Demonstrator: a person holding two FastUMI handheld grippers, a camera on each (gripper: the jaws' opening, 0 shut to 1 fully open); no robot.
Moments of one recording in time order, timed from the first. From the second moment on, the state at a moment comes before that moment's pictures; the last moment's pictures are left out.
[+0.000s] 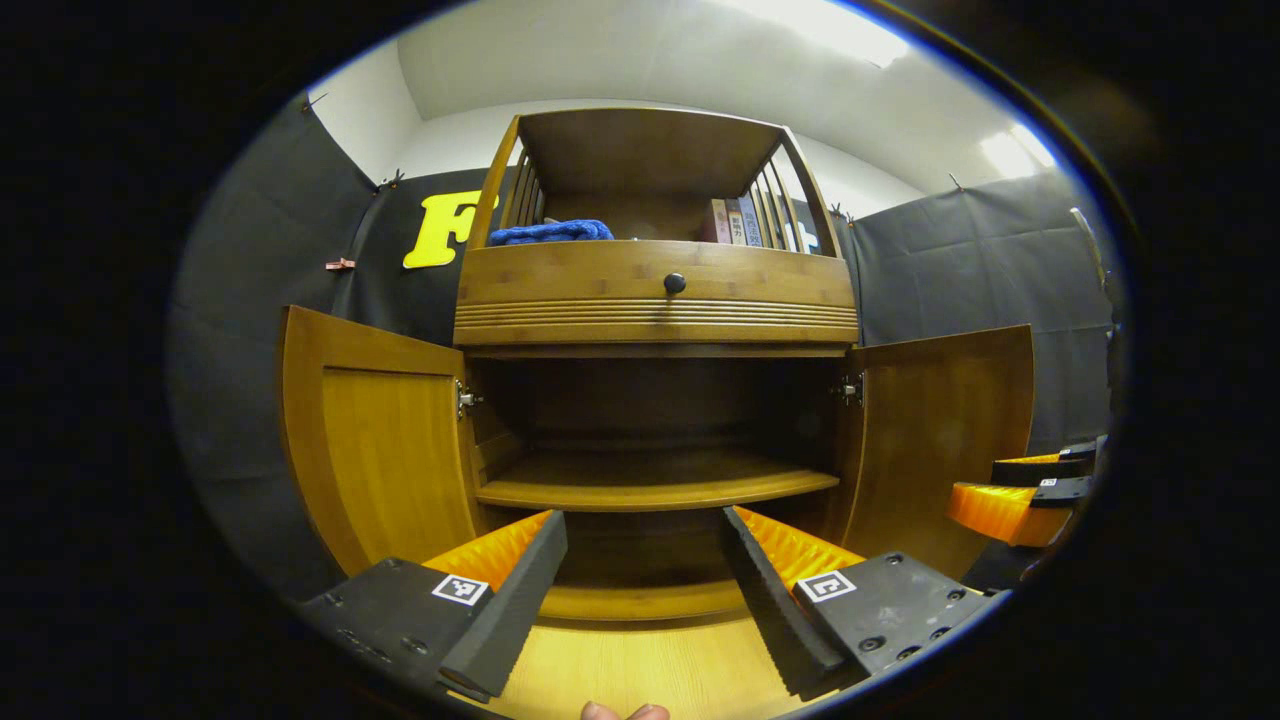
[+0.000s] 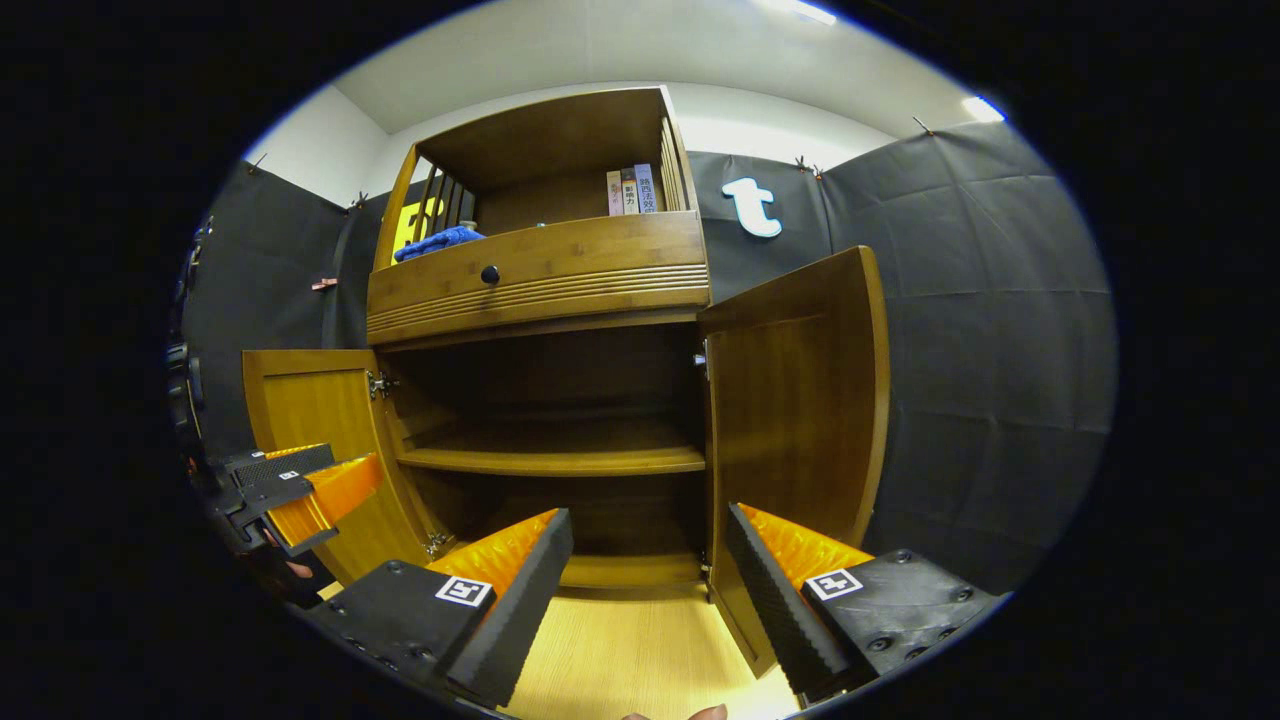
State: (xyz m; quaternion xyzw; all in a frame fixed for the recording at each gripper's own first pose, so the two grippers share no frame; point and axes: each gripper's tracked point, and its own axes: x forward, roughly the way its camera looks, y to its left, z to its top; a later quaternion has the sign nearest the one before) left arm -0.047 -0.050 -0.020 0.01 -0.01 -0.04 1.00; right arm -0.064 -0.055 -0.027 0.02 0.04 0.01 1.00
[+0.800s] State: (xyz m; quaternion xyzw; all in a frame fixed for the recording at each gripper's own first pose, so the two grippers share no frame) left arm -0.042 -0.062 -0.019 0.02 0.00 -0.04 1.00; right arm -0.058 -0.066 -0.027 0.02 0.04 0.03 1.00
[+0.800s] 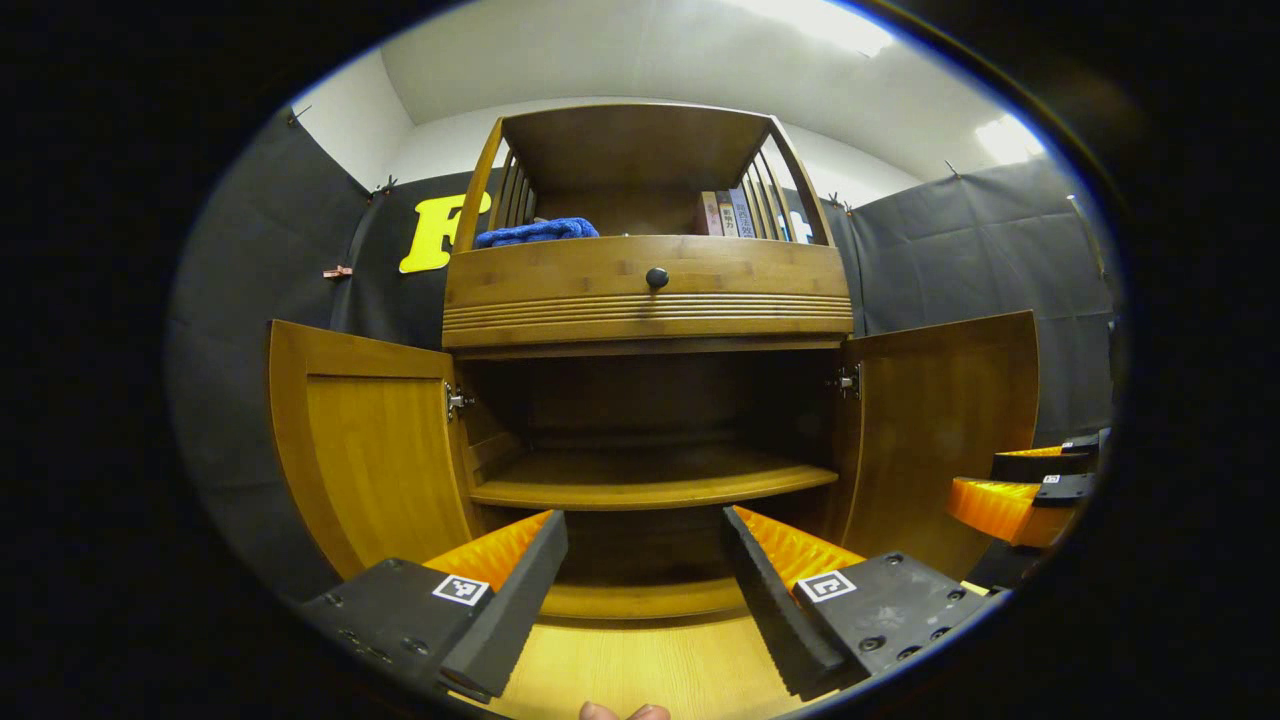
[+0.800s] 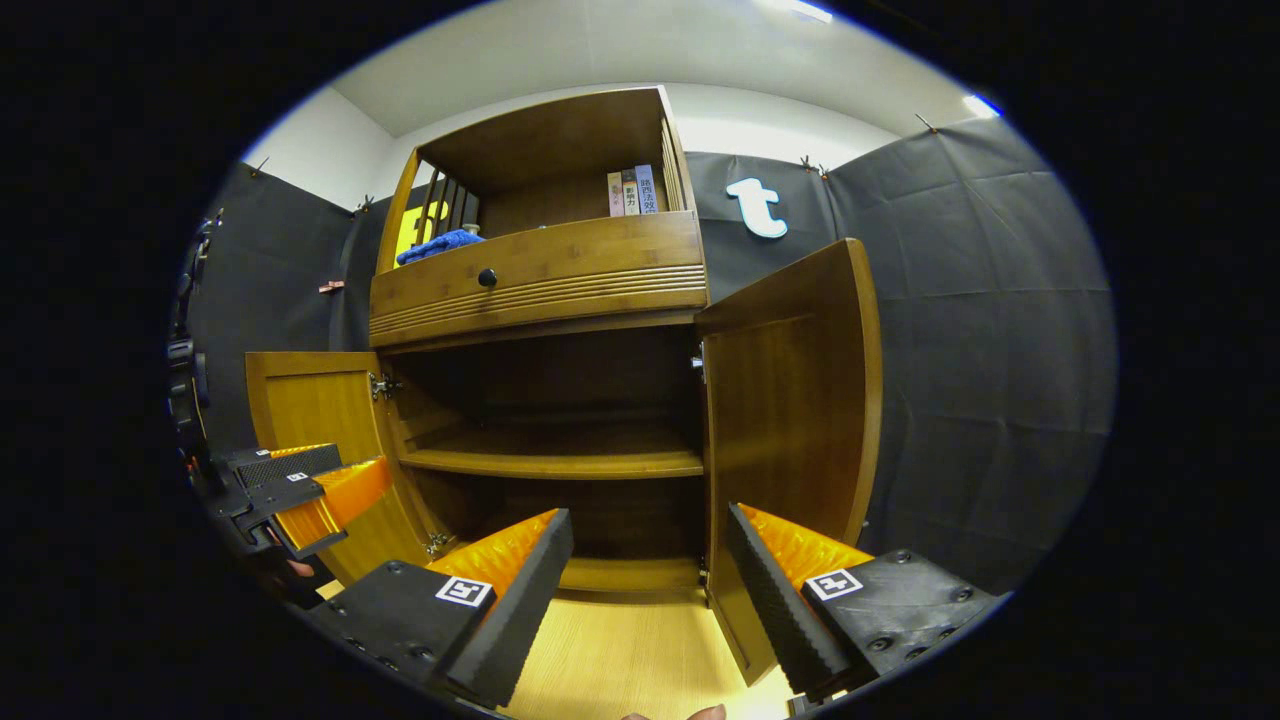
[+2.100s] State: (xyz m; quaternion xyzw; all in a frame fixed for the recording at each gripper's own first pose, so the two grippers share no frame) left arm -0.046 -0.060 -0.020 0.02 -0.01 -0.04 1.00; right arm -0.062 -0.063 -0.030 0.02 0.04 0.02 1.00
